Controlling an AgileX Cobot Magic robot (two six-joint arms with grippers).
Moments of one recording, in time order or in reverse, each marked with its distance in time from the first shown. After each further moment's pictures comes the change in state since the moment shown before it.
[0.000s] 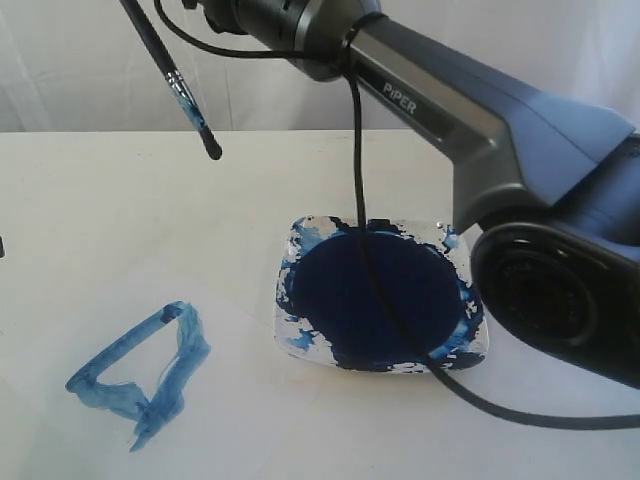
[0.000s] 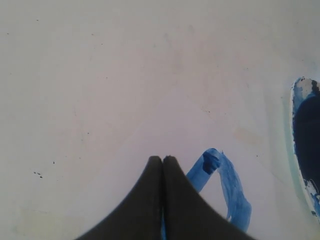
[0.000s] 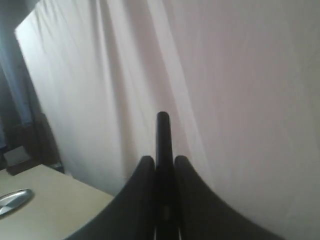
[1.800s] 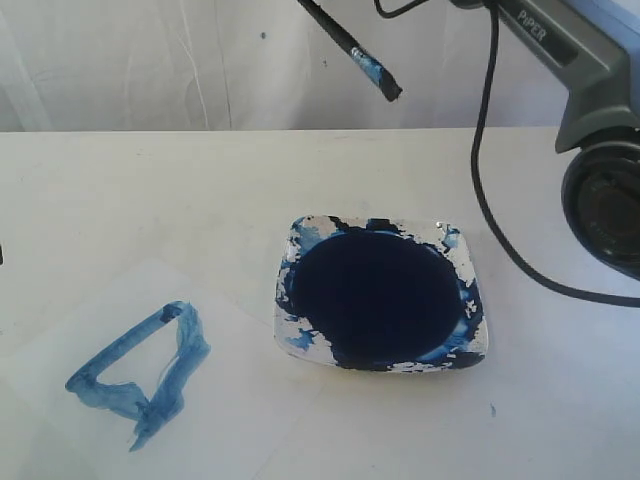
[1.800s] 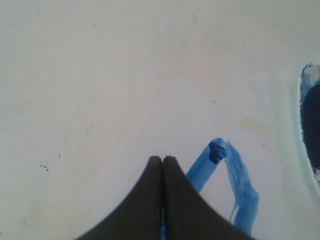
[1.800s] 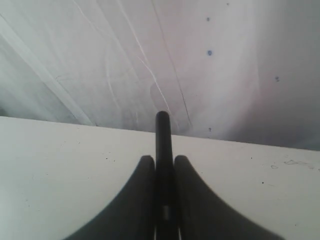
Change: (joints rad) left arm 0.000 0.000 0.000 0.054 0.007 -0.016; right arm -0.274 -0.034 -0.050 -1.279 0.696 1.336
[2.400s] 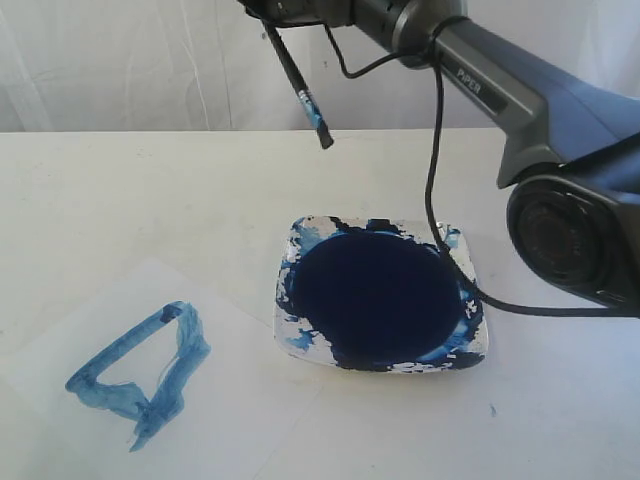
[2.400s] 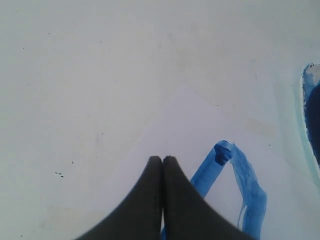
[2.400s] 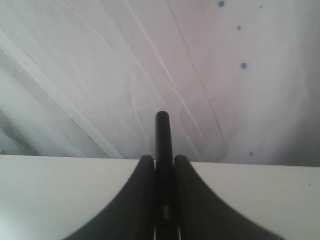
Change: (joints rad) left arm 0.000 -0.054 0.000 0.061 -0.008 -0.011; right arm 0.029 0.116 -0.002 -0.028 -0.260 0.151
